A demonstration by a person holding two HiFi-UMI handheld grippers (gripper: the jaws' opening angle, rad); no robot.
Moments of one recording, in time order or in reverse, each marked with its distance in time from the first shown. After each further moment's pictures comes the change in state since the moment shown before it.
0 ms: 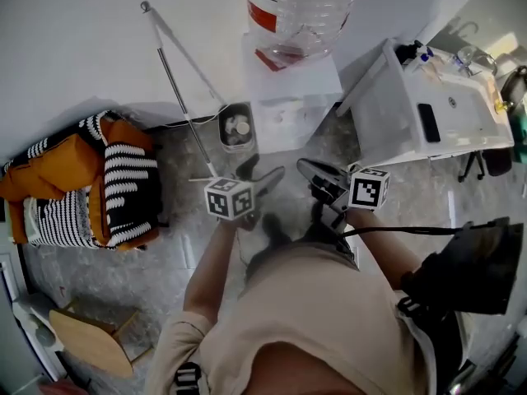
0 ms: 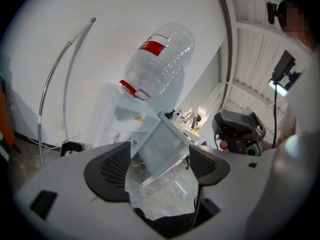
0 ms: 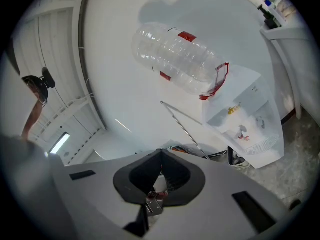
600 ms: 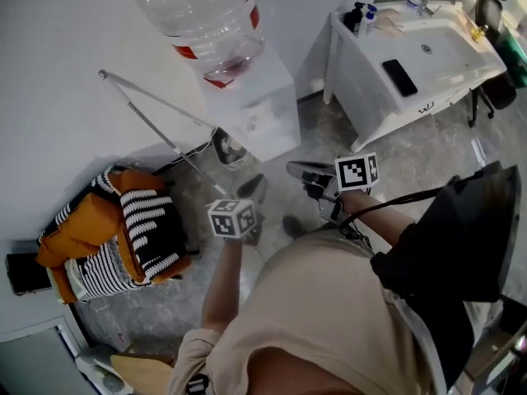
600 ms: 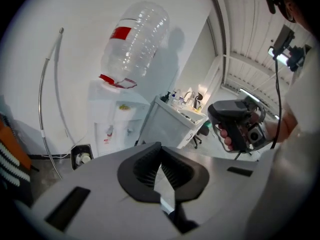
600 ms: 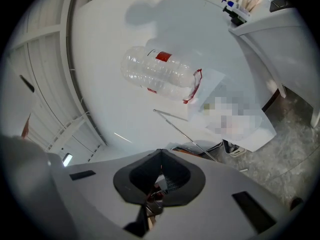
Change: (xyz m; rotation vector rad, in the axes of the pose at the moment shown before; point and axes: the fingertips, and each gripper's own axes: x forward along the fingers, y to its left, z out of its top) left arm 0.019 -0.060 -0.037 0.193 0.170 0.096; right arm -0.082 -0.027 -0.012 0.195 -0.080 -0.024
